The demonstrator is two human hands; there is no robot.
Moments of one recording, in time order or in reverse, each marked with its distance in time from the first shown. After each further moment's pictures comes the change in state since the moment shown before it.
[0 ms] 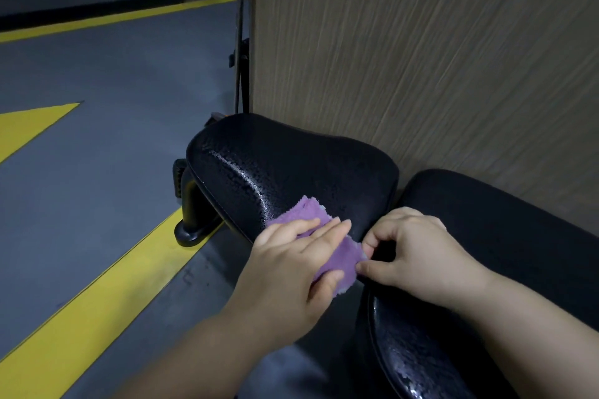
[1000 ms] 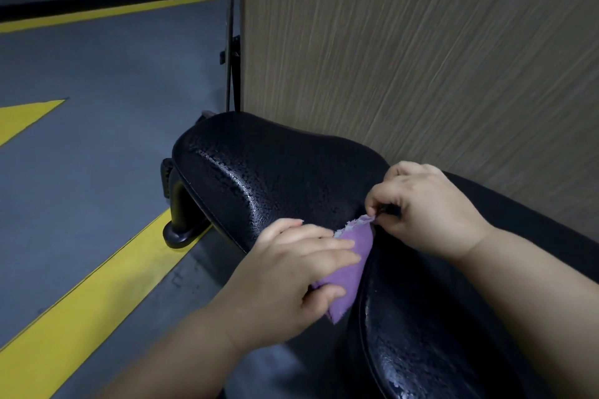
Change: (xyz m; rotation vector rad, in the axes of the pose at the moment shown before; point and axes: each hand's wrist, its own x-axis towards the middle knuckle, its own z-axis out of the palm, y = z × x) left_hand 0.012 -0.008 0.001 -0.095 -0.102 0.169; right_hand 0.035 0.024 -0.031 -0.338 0.145 -0.226
